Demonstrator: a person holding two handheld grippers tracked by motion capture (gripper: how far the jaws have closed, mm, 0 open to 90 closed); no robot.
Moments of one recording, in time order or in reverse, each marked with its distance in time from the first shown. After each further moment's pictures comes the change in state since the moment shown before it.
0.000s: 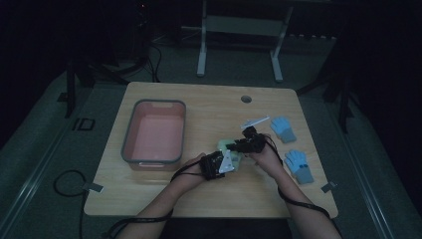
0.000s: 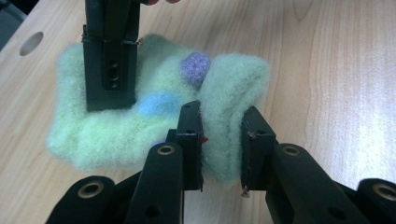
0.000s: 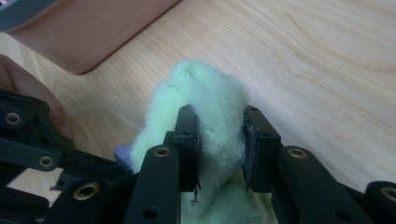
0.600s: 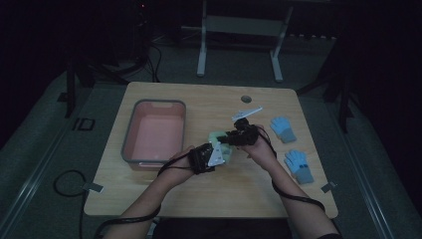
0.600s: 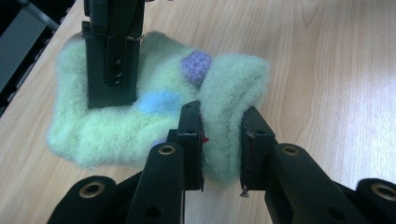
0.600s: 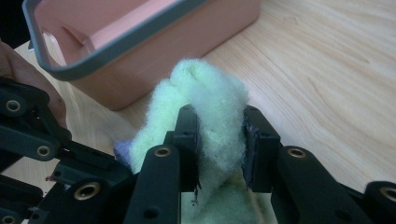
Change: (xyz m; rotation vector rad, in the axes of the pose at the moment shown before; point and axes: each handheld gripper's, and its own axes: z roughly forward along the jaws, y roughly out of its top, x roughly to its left) left arm 0.021 0.002 -0.050 0.025 0.035 0.008; right arm 0.030 0.042 -0.008 -0.039 0.016 -0.080
